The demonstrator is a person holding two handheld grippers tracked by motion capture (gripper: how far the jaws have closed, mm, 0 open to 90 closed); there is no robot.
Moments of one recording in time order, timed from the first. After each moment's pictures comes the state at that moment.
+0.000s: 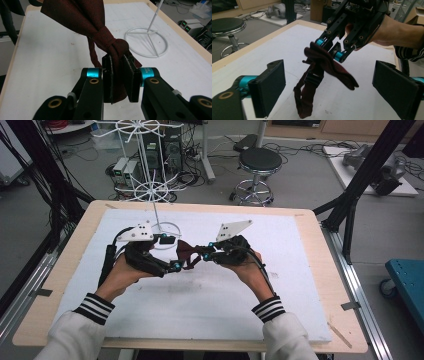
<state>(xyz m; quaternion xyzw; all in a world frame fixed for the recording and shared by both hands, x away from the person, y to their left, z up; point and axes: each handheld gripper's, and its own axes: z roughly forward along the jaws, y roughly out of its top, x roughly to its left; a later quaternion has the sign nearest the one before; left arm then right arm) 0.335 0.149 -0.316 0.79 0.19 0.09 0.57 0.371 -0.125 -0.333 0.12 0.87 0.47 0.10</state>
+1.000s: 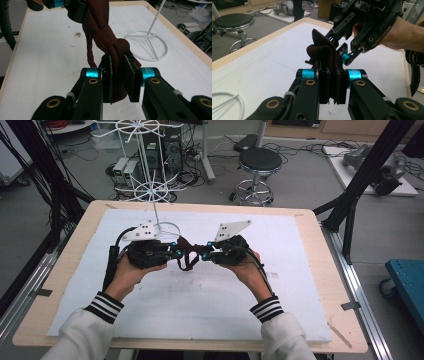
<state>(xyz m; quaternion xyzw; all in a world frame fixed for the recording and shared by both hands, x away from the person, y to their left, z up) 0.334 0.145 -0.317 0.79 0.22 0.12 0.56 0.371 -0.123 -0.333 0.12 0.87 0.47 0.11</state>
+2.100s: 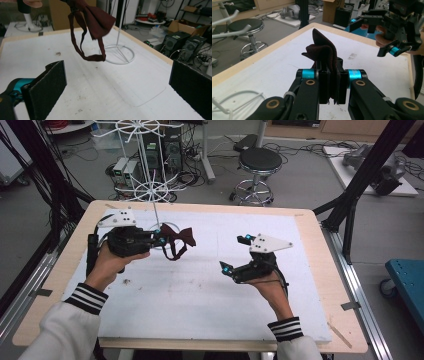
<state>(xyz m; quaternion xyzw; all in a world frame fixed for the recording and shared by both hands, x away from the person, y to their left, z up) 0.344 0.186 -0.285 0.78 0.23 0.14 0.56 0.329 -0.190 -0.346 0.21 0.77 0.56 0.20</state>
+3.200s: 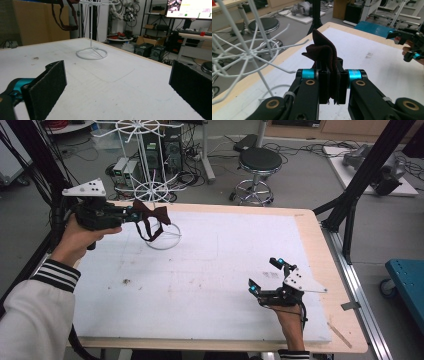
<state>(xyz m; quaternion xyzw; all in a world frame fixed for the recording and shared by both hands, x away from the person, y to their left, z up) 0.378 0.245 -0.241 0.79 0.25 0.15 0.54 0.276 -0.259 -0.411 0.28 0.68 0.62 0.28</state>
